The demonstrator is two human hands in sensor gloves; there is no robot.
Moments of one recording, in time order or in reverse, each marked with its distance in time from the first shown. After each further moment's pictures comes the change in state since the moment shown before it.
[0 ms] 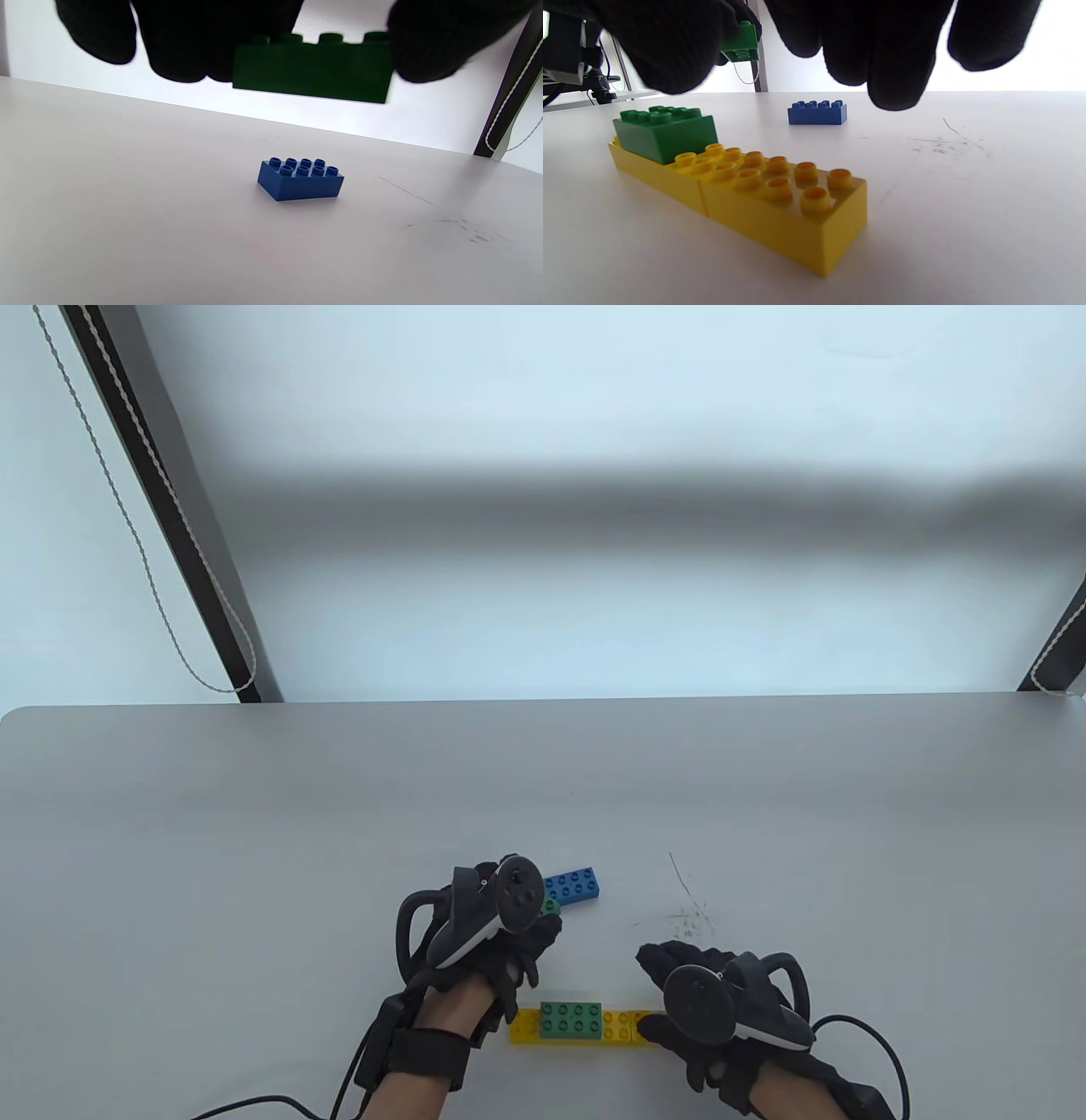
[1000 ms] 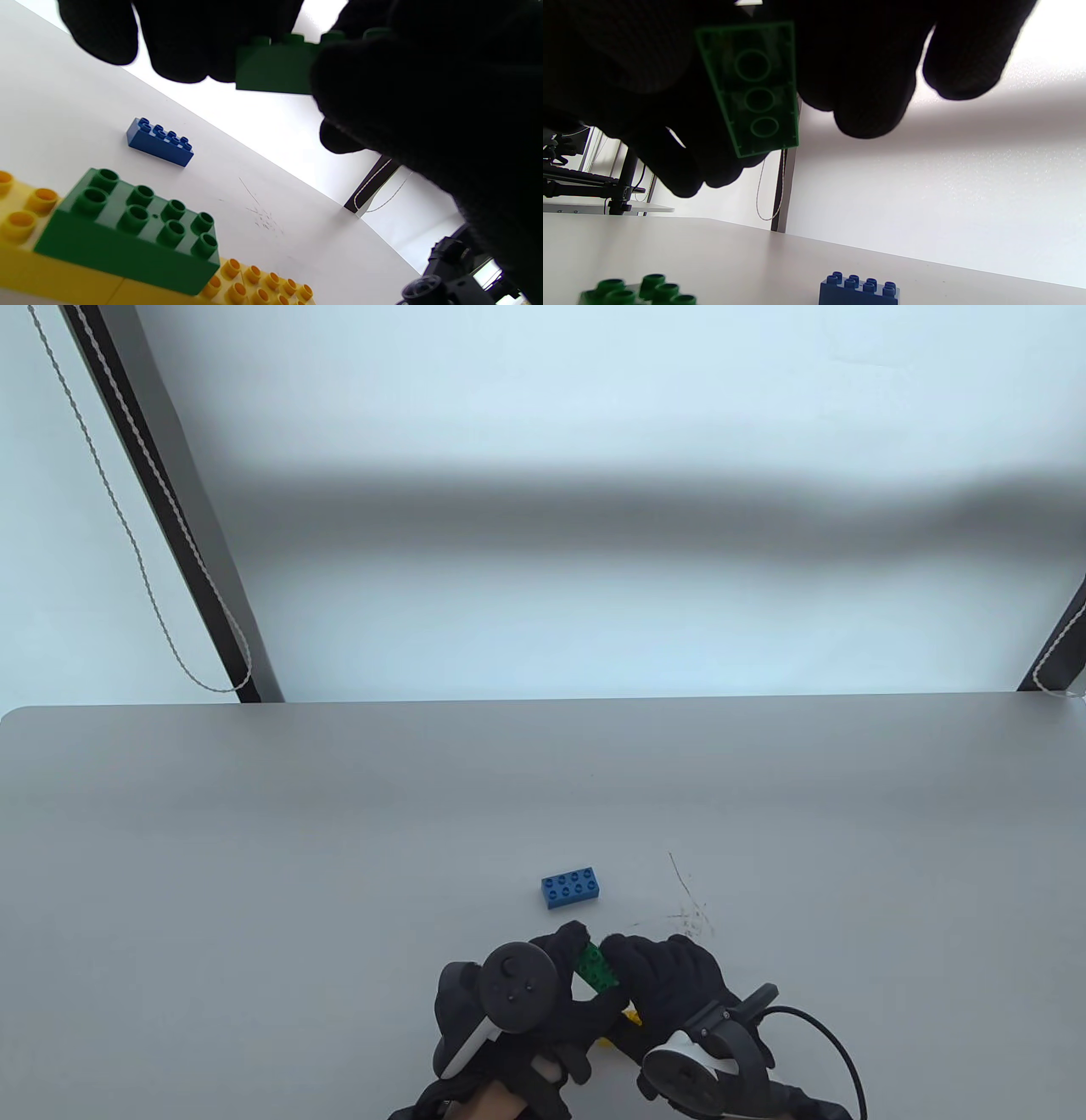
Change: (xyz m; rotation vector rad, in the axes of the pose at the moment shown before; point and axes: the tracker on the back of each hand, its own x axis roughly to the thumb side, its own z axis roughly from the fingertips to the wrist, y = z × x) left_hand 0.034 -0.008 0.072 0.014 -0.135 0.418; right_hand 0.049 -0.025 0.021 -0.583 -0.119 0.083
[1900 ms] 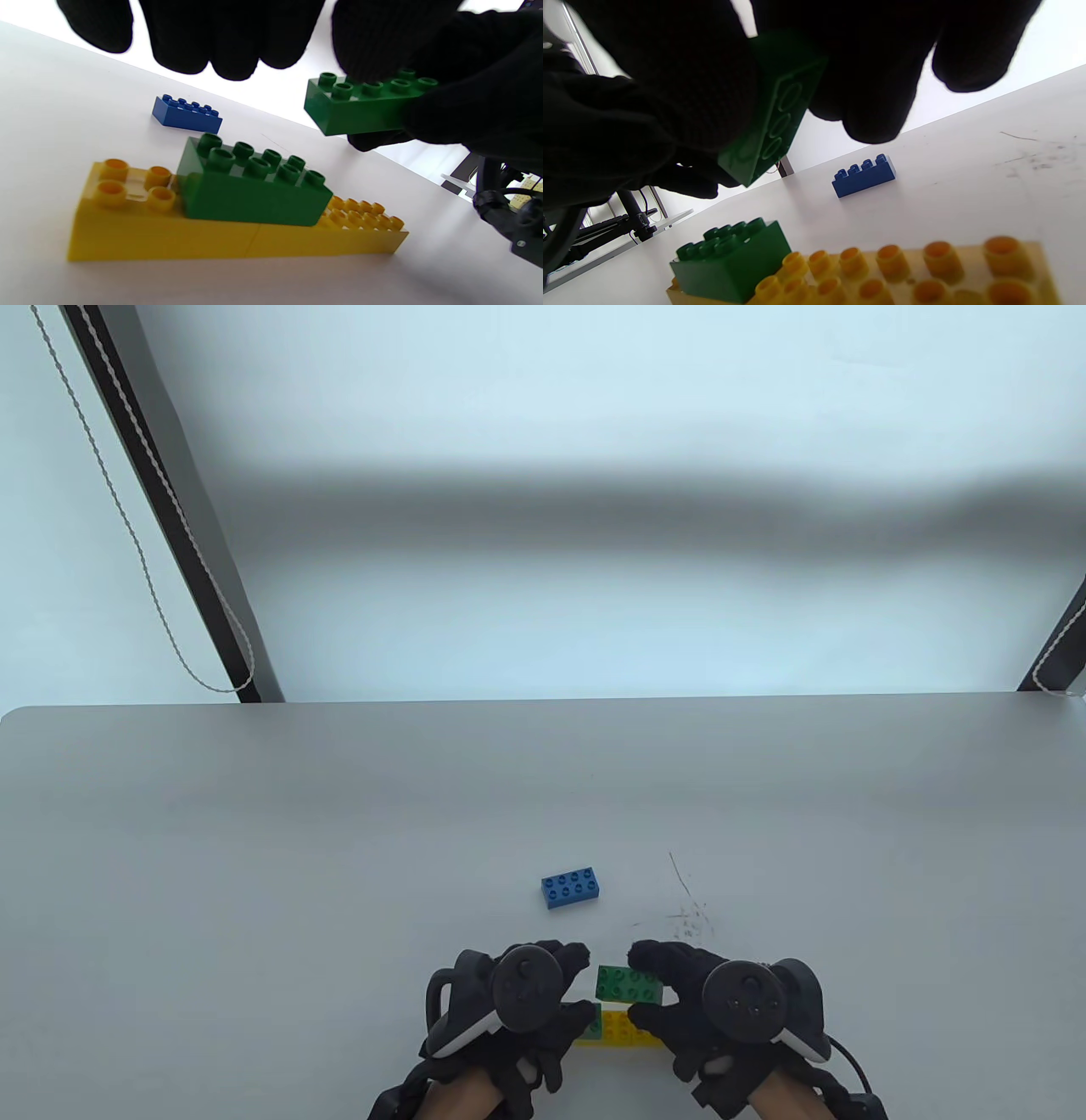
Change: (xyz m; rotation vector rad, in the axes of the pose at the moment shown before) left_hand -0.017 -0.012 -0.011 -0.157 -0.104 -0.277; right_hand -0.063 0.024 0.005 0.351 0.263 -0.453
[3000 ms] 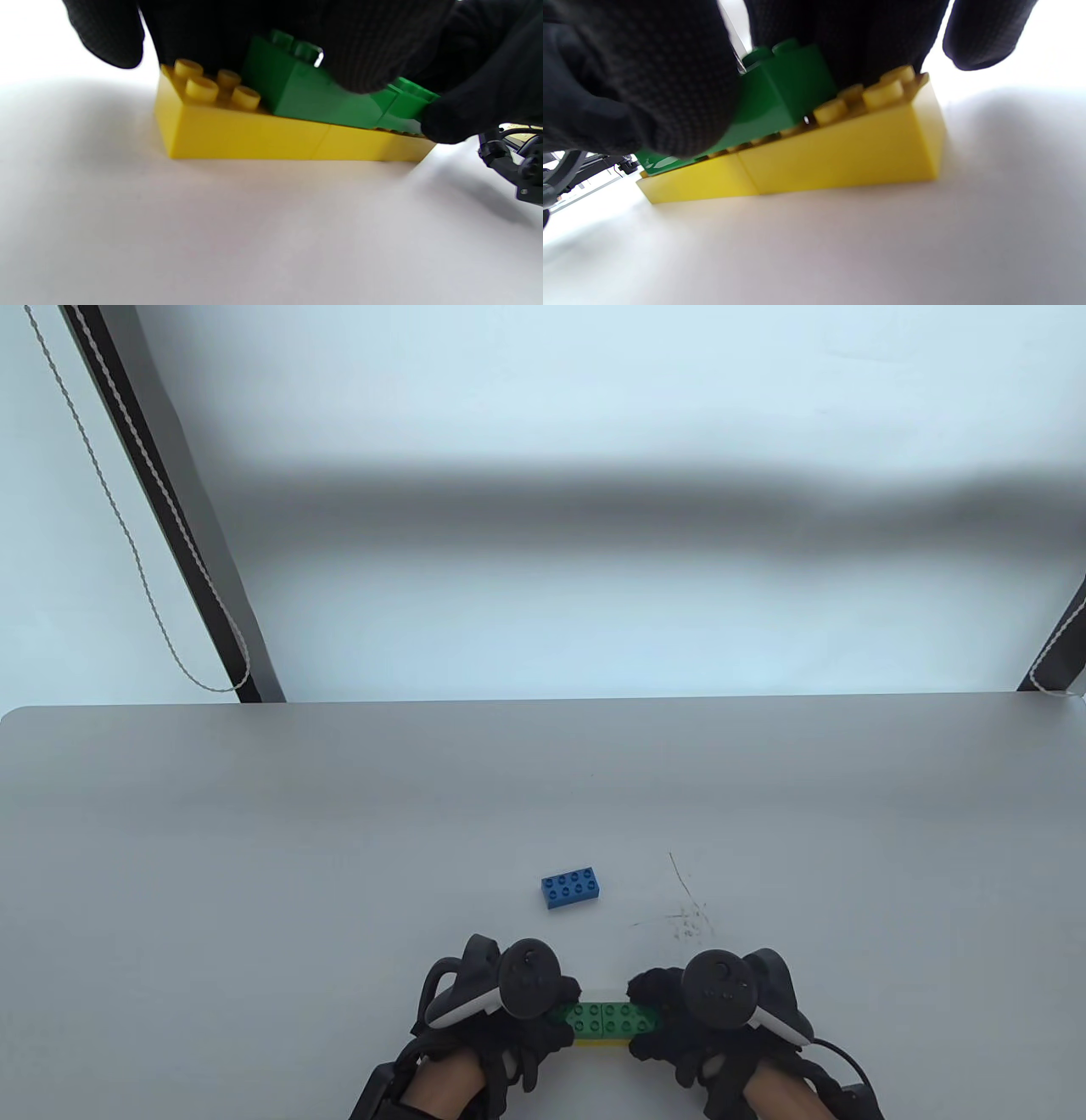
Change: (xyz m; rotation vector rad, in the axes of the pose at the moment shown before) left_hand -0.021 -0.025 -0.016 -0.232 -0.034 -0.026; right_hand -0.021 0.036 -0.005 0.209 0.059 0.043
